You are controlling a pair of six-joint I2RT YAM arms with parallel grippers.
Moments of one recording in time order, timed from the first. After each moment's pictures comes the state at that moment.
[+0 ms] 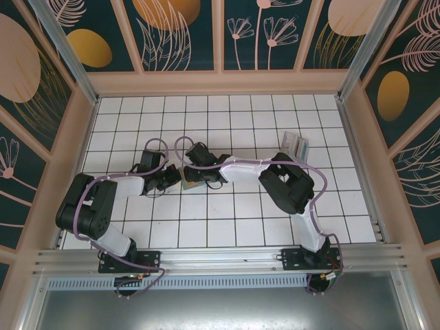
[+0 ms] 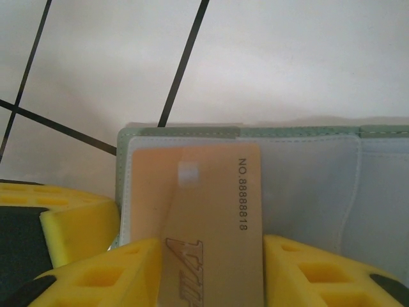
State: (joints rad) left arm -0.27 1.59 0.58 0.10 0.36 -0.69; right arm 0.95 2.10 1.40 -0.21 0.02 0.60
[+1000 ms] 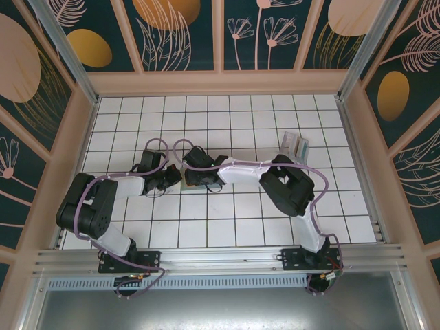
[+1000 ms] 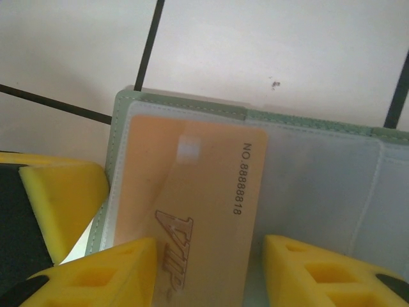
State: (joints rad) left arm -0.27 1.60 0.58 0.11 0.36 -0.69; right arm 0.98 2.09 1.41 -0.33 0.08 0.67
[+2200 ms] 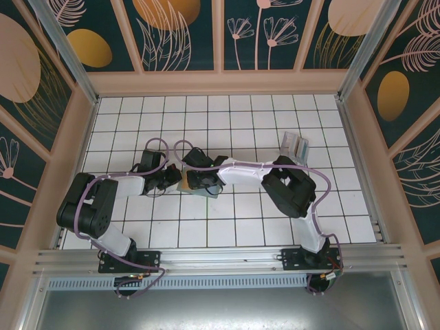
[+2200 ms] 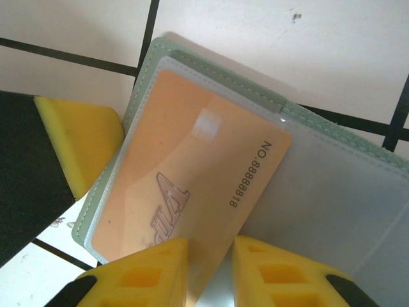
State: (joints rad) left arm -0.27 1.60 0.58 0.11 0.36 -0.69; right arm 1.00 2.06 1.41 -0.40 0.01 0.72
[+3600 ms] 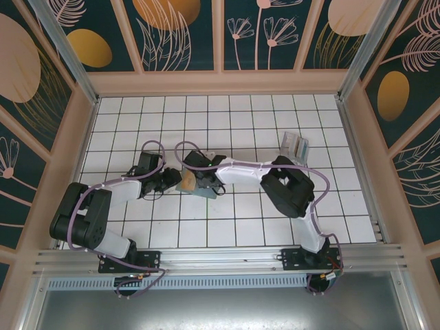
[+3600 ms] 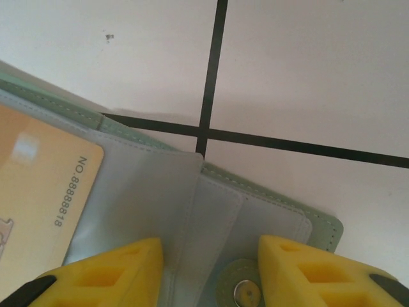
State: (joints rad) left arm -0.27 1.50 0.55 0.03 0.32 -0.71; right arm 1.01 2.08 1.46 -0.61 0.32 0.75
